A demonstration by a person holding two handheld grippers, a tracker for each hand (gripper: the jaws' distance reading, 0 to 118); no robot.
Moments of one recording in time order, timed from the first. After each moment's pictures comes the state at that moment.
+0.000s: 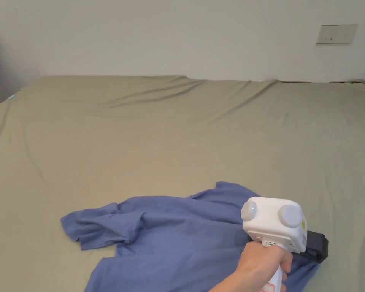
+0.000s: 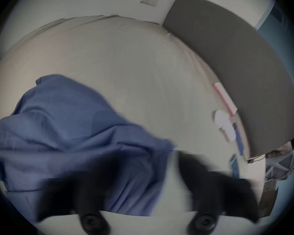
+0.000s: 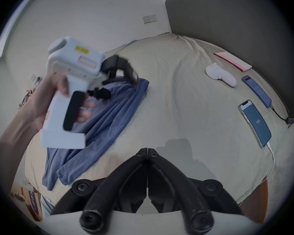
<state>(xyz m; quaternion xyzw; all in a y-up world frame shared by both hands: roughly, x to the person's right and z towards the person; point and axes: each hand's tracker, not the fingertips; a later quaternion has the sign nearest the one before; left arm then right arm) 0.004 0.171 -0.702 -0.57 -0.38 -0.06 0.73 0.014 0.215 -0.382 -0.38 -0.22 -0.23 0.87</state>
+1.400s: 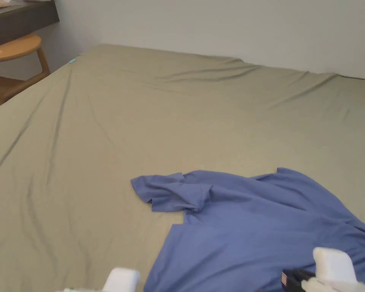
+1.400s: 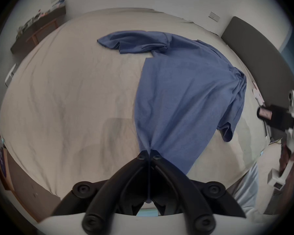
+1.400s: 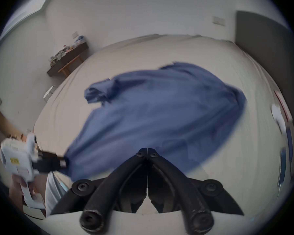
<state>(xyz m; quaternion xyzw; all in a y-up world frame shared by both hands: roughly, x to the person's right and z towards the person) -0.477 0.186 -0.581 -0.56 -0.21 0.01 0.80 -0.145 0.249 -0.538 -0.42 0.00 -0.10 0.90</state>
